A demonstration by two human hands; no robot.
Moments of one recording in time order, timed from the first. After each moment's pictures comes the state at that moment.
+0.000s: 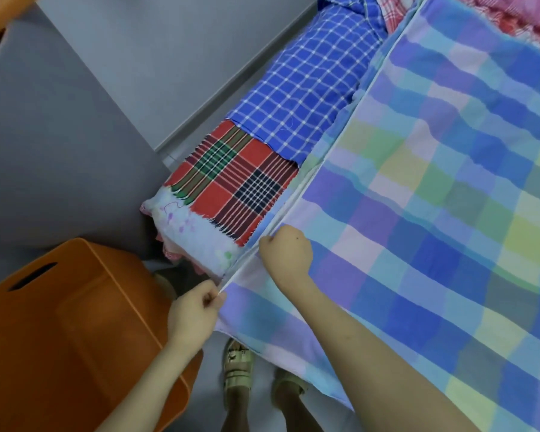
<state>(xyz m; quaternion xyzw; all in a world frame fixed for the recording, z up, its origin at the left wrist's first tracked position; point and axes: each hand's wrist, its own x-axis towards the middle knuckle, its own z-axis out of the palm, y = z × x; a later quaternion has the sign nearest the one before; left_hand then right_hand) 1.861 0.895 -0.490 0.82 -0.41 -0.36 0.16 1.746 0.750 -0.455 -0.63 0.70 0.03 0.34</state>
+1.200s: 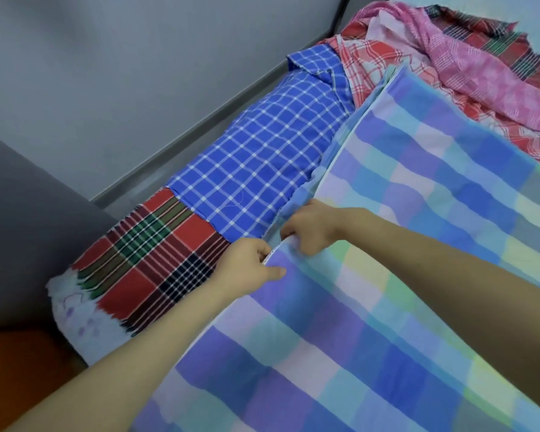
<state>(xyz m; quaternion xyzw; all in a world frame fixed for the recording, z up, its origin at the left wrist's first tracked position) 1.785 0.603 -0.456 0.70 -0.46 -0.50 0.23 1.676 0.475 -0.419 -0.89 0.21 0.39 0.13</state>
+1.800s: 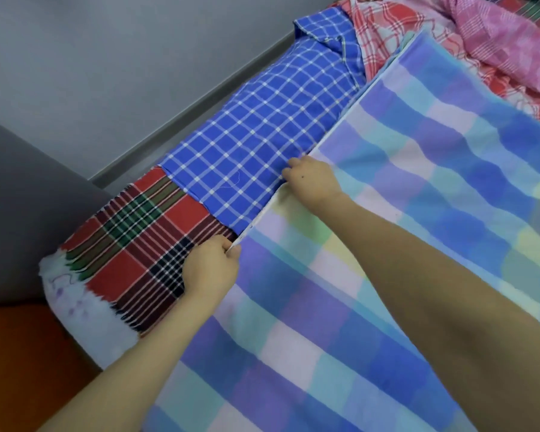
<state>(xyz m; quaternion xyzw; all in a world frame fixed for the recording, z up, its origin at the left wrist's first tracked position) 1.788 0.627 -0.494 0.85 -0.37 -0.33 0.17 1.681 0.438 -0.470 -0.92 0.34 0.17 -0.01</state>
